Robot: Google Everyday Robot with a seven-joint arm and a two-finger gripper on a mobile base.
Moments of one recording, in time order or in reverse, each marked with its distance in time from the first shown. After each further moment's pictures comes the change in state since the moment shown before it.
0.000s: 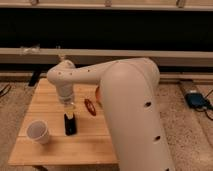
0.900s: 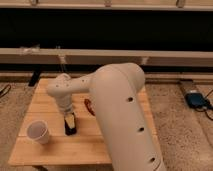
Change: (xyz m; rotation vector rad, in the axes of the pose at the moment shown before) arm 0.001 0.009 0.058 -0.076 0.031 -0.053
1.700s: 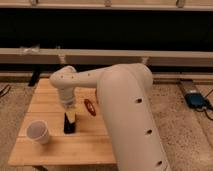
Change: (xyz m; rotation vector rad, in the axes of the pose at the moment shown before) arm 0.006 -0.013 -0.037 0.021 -0.090 -0.030
